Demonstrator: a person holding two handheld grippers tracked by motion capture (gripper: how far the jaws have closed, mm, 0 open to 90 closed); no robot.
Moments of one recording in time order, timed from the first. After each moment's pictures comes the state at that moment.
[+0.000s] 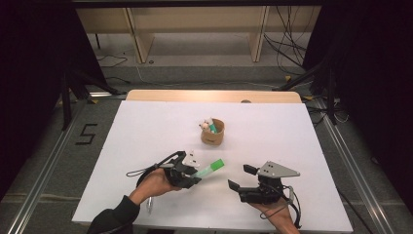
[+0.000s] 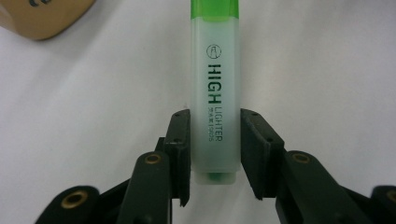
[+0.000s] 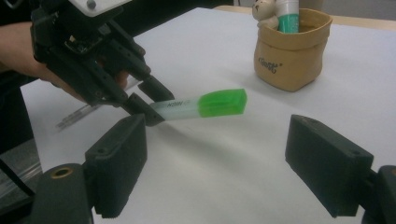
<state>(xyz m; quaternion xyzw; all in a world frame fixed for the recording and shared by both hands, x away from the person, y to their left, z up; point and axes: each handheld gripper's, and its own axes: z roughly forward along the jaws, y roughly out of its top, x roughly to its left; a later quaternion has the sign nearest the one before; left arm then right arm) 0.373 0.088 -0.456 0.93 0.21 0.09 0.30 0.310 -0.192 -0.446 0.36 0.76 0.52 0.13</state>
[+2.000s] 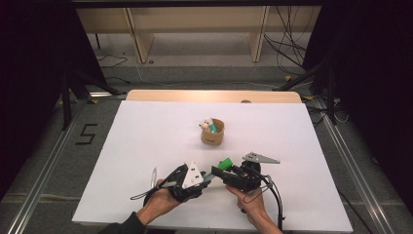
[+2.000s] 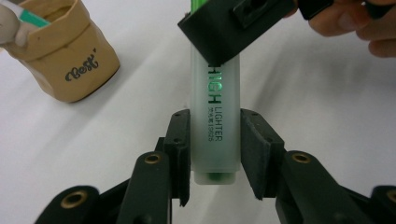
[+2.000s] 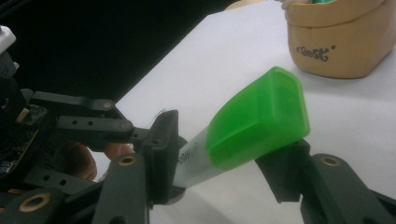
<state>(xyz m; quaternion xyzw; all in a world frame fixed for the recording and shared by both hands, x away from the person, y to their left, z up) 0.325 0.073 -0.456 0.87 0.20 0.20 0.40 0.347 -0.150 -0.469 0.44 0.69 0.57 0.00</state>
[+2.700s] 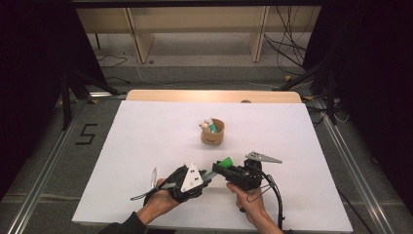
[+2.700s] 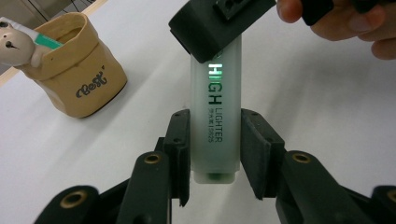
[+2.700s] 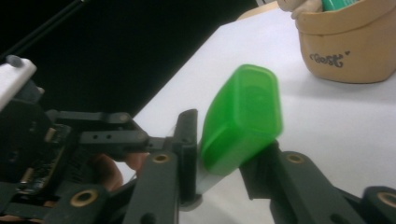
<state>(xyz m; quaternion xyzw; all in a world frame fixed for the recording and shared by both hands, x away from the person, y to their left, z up) 0.324 0.073 -0.458 0.86 0.18 0.22 0.41 0.349 -0.153 -0.468 0.44 0.67 0.60 -0.03</state>
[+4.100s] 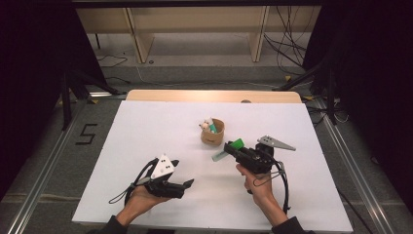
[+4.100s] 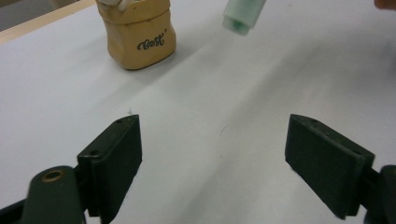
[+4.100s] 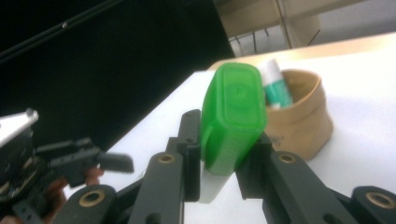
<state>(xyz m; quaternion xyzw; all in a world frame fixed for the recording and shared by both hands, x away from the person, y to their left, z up) 0.332 0.135 -0.451 0.83 0.30 0.18 0.44 0.375 -0.176 -0.432 0.44 0.65 0.62 0.06</state>
